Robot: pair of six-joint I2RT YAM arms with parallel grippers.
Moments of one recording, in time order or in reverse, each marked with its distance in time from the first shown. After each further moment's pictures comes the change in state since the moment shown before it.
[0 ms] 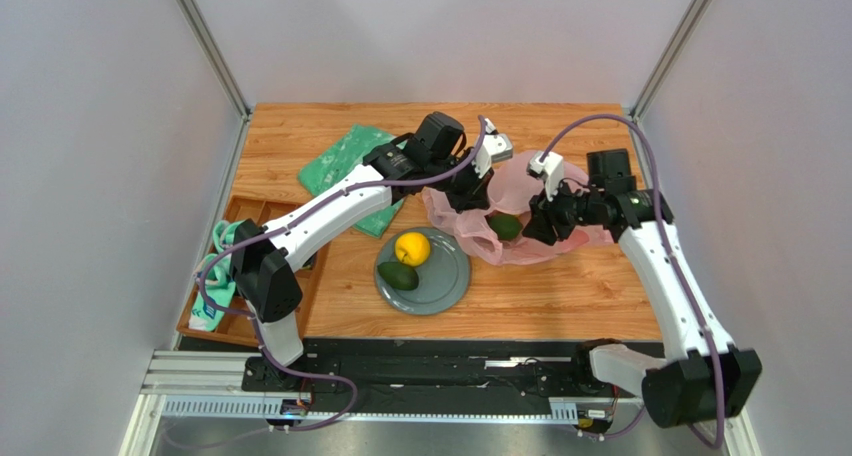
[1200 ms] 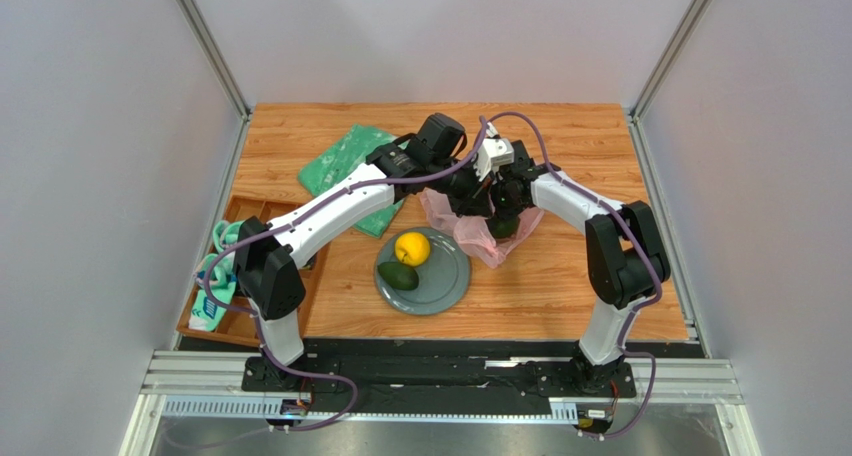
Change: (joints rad) left arm 0.006 0.019 0.002 -0.011 0.127 -0.006; right arm 0.232 0.696 0.070 0.411 0.525 0.330
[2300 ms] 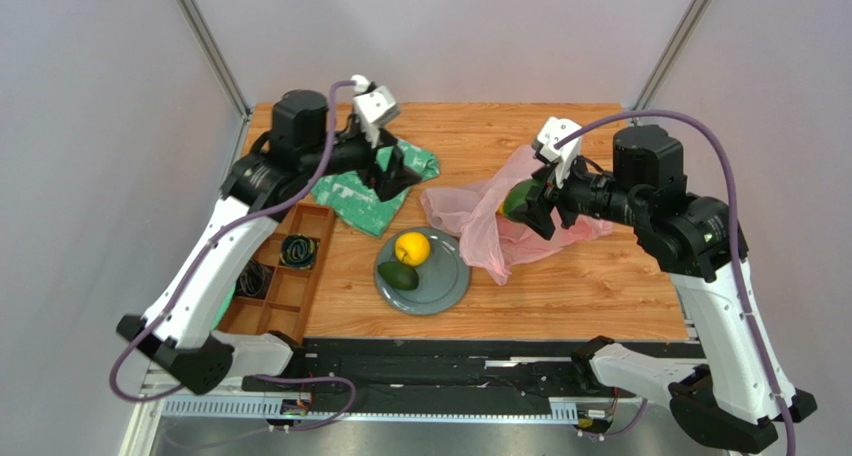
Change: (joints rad) left arm 0.234 -0.447 -0.061 -0.070 -0.106 0.043; right arm 0.104 -0.760 0.358 -0.549 -0.245 -0.143
